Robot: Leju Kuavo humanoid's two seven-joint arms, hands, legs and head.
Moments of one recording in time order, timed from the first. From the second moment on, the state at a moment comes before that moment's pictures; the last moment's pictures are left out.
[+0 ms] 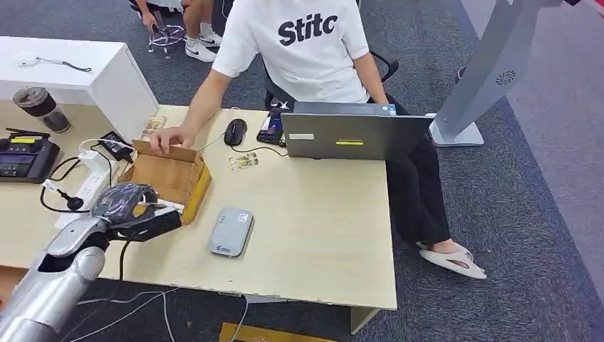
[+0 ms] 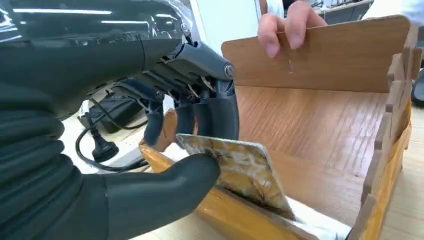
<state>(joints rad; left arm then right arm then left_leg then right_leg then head) -0.32 0.48 -0.28 -1.23 -0.97 0.02 -0.04 -0.09 0.18 -0.92 -0.23 1.42 -0.22 -0.03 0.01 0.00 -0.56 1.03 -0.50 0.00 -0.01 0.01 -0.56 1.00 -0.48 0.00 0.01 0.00</state>
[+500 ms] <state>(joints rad) -0.32 0.48 -0.28 -1.22 -0.99 0.05 -0.04 -0.09 0.18 -0.92 -0.23 1.42 -0.22 -0.03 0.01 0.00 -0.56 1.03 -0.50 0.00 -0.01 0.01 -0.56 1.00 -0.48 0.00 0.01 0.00</state>
